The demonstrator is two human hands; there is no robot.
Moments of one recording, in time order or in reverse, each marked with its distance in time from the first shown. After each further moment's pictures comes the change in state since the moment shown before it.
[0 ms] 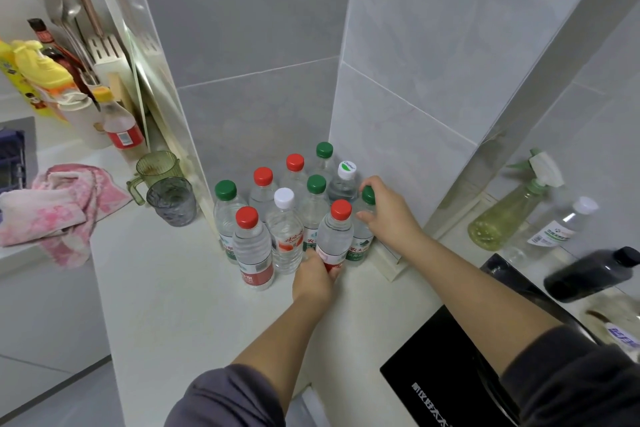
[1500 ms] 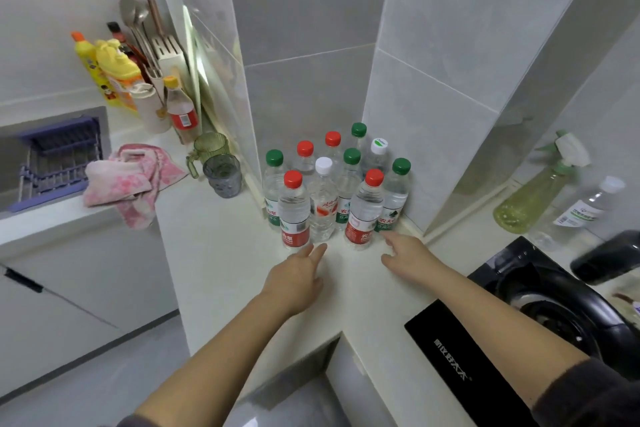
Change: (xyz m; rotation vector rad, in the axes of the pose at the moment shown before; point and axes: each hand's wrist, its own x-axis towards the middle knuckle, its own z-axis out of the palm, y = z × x) left_hand -0.101 -0.058 -0.100 0.614 -0.165 0.315; right_hand -0.102 0.003 0.045 -0.111 -0.409 0.214
